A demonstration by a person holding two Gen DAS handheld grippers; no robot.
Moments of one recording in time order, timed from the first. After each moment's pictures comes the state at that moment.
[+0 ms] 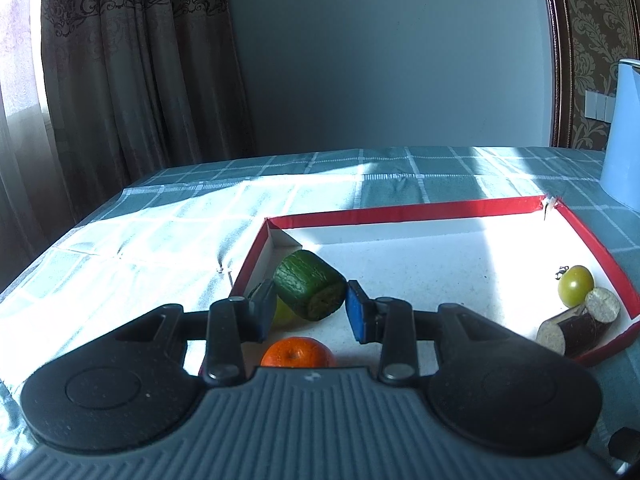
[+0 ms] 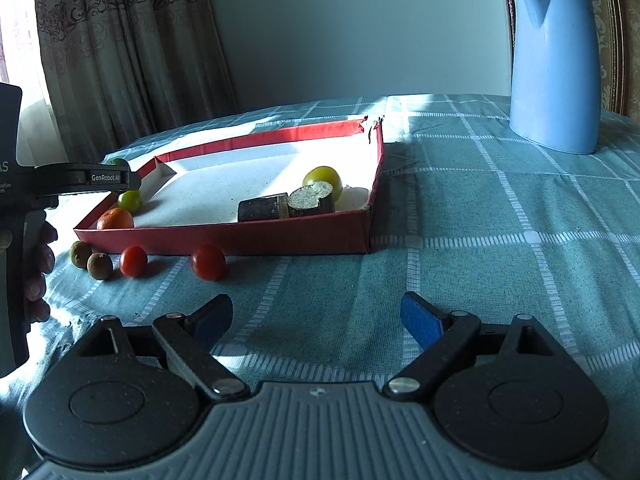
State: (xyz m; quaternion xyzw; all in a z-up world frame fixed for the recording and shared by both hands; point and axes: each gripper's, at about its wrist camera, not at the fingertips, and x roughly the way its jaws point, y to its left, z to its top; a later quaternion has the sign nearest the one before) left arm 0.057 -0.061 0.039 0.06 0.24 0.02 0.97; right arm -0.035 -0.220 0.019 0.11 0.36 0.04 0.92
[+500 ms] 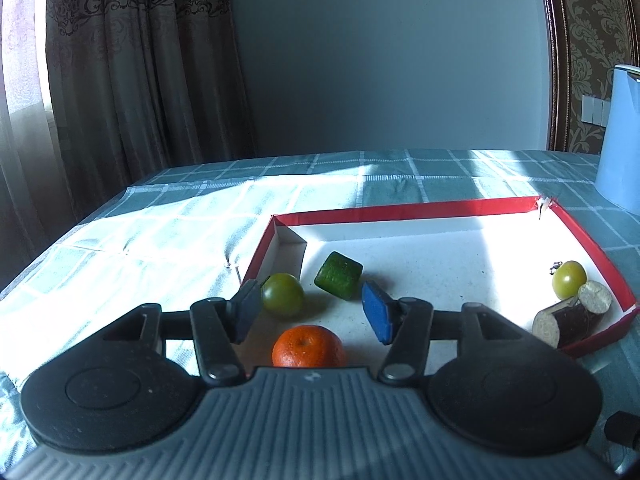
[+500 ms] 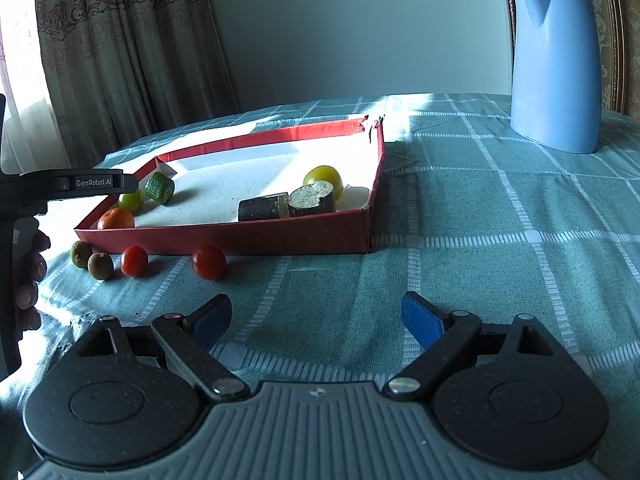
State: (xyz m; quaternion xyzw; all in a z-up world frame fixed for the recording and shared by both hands) left arm 0.042 -0.053 0.041 0.06 0.24 0.02 0.97; right arm -0.035 -0.220 0.018 0.11 0.36 0.04 0.92
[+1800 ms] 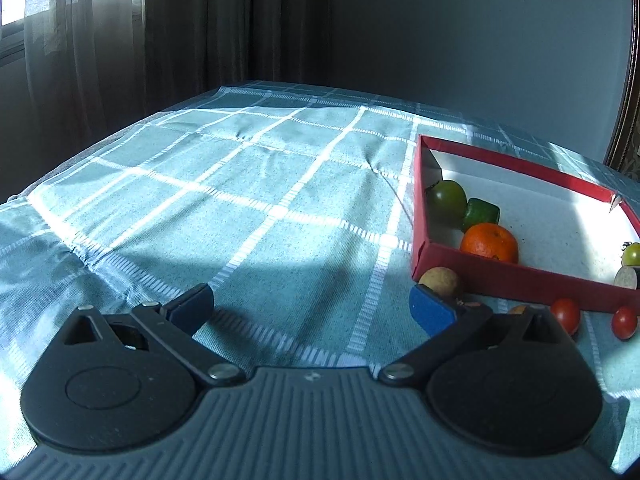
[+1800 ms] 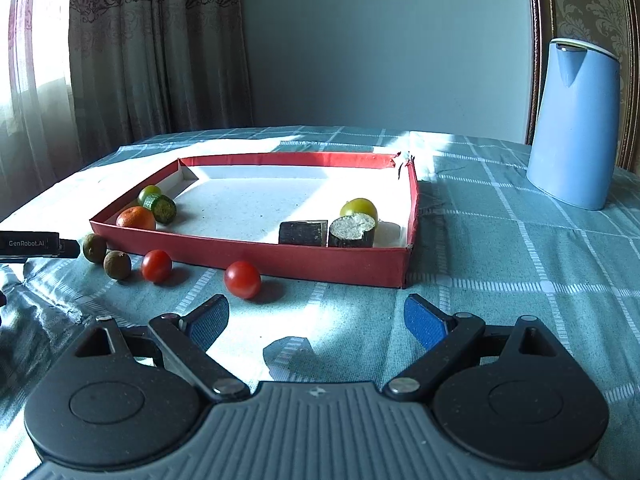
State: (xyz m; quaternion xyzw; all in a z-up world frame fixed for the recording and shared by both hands) left arm 0.000 0.068 0.009 -0.05 0.31 0.08 0.95; right arm -0.034 -0.184 0.032 0.04 0.32 0.05 0.94
